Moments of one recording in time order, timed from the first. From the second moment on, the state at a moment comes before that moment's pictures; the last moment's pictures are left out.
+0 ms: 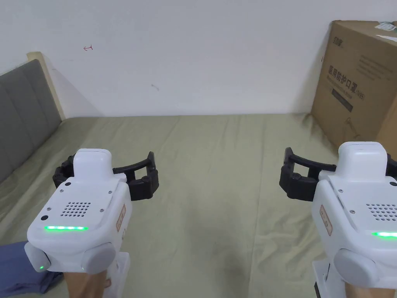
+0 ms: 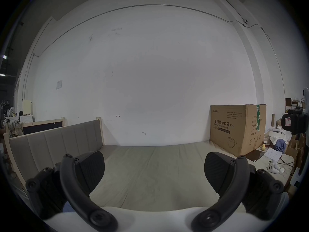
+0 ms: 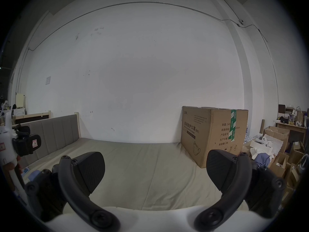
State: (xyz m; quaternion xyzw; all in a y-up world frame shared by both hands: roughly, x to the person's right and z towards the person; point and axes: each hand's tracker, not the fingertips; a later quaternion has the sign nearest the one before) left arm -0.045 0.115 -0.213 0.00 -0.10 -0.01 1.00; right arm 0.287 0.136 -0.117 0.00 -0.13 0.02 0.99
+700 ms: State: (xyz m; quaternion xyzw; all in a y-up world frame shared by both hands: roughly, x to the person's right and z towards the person) left arm -0.049 0.118 -0.212 0.00 -0.09 -0.01 1.00; right arm 0.288 0.167 -0.136 -0.21 -0.18 -0.15 0.95
